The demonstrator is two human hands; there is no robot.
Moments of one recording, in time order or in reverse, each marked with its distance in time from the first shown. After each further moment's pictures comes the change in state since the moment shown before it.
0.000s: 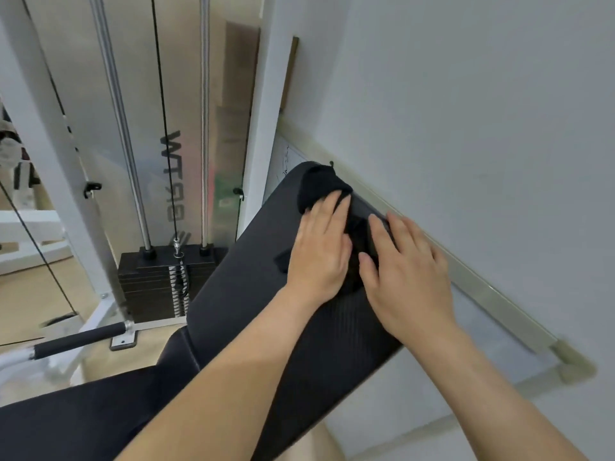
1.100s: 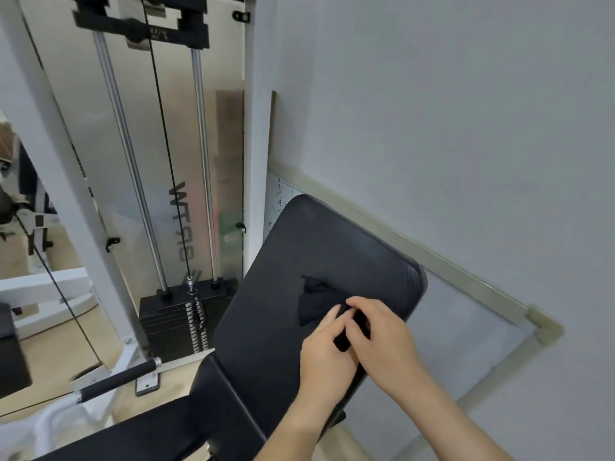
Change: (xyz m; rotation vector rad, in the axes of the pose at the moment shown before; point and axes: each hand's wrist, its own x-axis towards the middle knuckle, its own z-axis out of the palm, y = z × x) left_hand -0.114 0.065 -0.046 -0.381 -0.246 -0.551; right_hand -0.078 -0.017 0.017 0.582 -0.161 0.197
